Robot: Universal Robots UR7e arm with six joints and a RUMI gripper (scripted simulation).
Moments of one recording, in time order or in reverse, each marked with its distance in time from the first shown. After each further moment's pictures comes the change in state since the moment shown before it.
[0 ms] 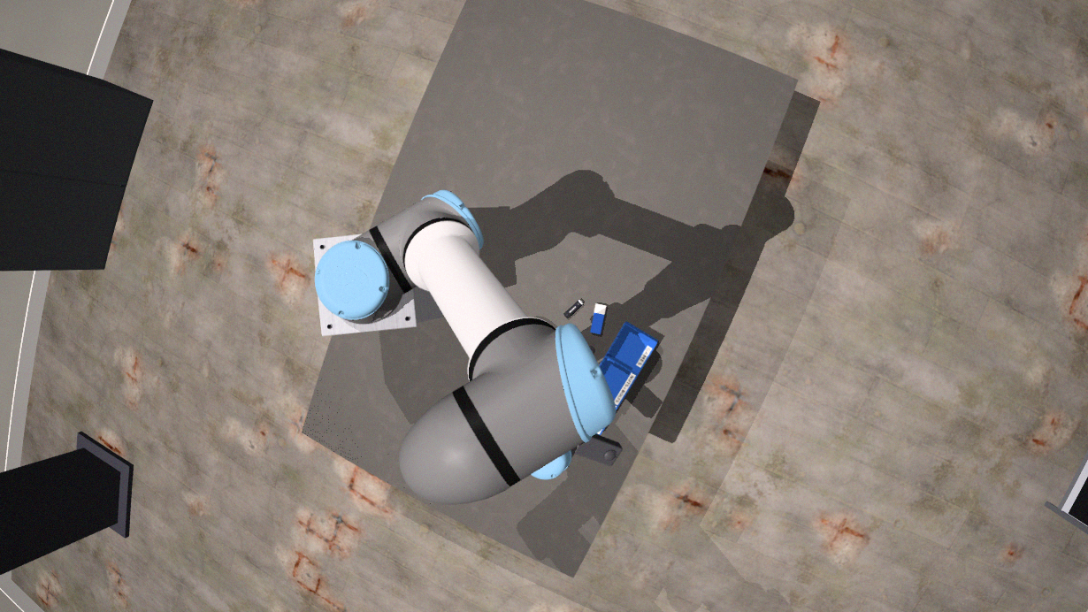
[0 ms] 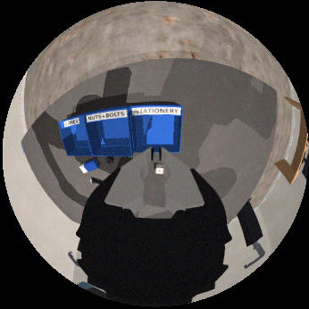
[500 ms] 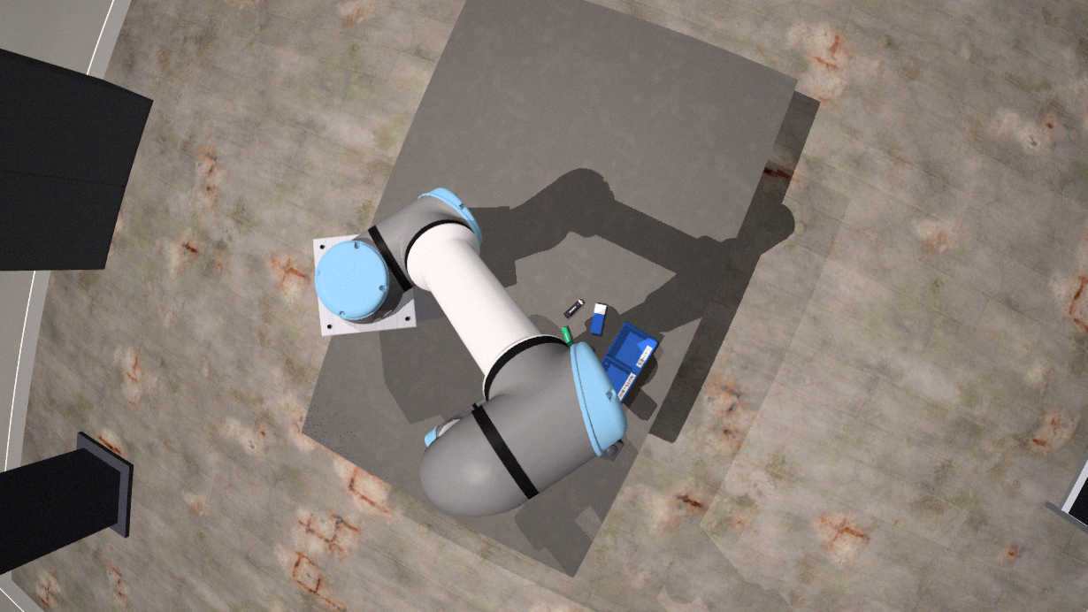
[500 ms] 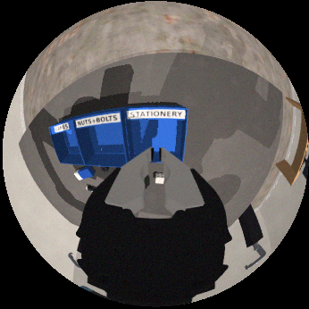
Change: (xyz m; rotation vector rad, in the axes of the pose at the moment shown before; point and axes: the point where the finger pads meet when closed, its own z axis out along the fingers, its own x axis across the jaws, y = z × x) arm 0.000 0.000 0.032 -0.001 0.000 0.000
